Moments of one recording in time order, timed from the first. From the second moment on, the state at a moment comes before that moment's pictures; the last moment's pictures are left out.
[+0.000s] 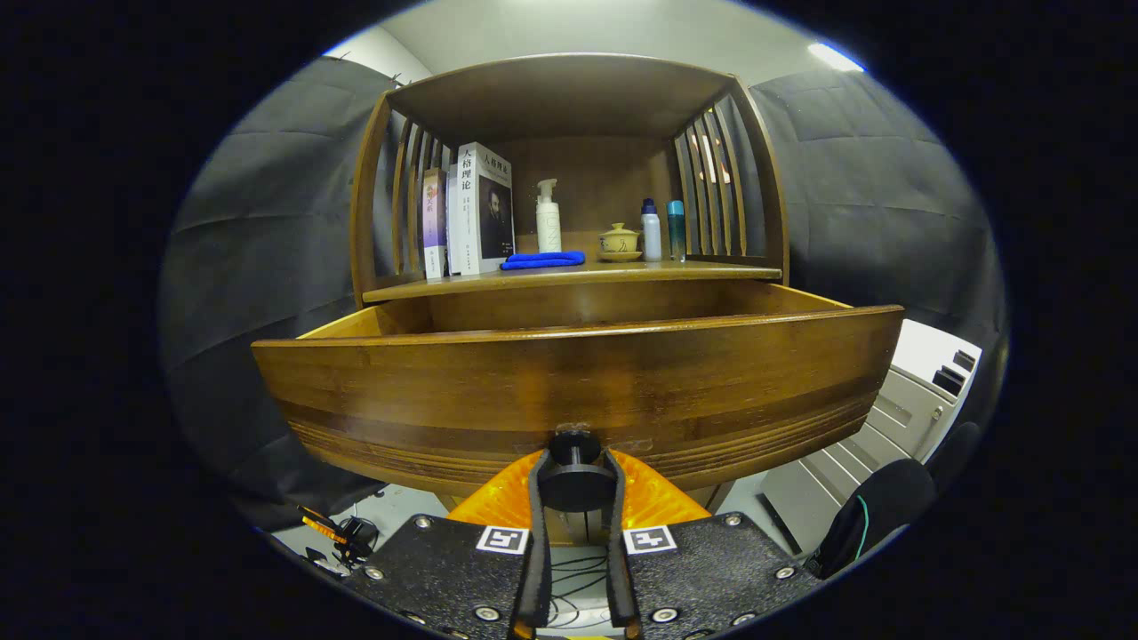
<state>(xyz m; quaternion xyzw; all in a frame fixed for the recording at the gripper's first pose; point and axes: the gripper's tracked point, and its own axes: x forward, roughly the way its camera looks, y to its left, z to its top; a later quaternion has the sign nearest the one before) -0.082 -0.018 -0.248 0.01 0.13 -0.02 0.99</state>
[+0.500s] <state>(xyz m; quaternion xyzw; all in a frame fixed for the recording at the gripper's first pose) -0.097 -0.008 -0.250 0.00 0.13 0.00 0.99</state>
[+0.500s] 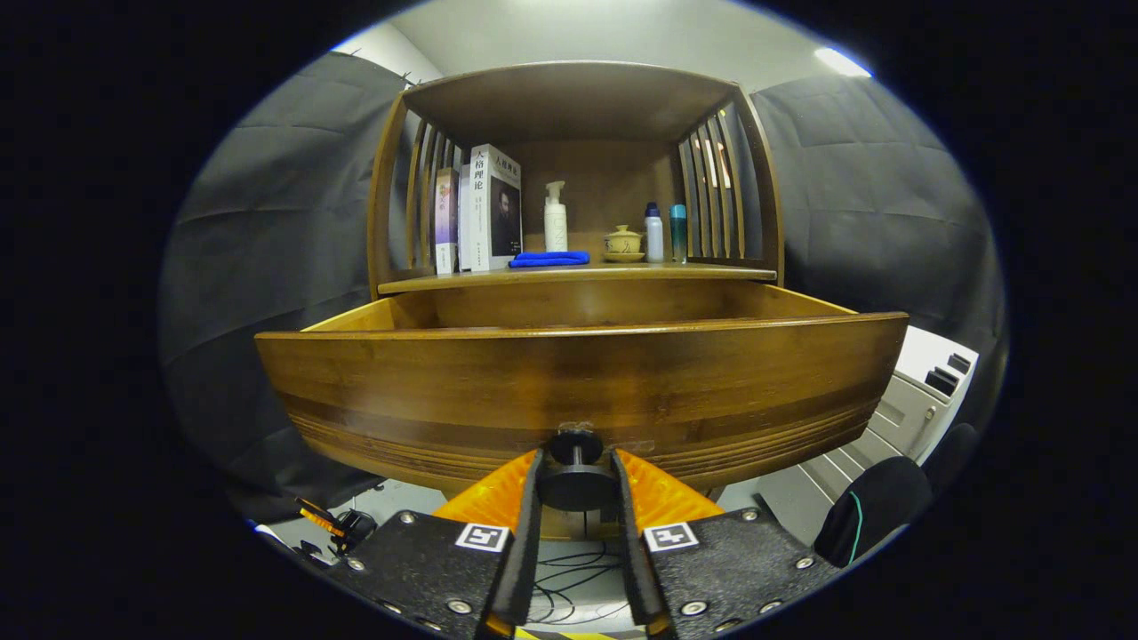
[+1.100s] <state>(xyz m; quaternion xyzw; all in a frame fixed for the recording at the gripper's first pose) -0.086 0.007 -0.134 -0.03 0.10 0.04 0.99</state>
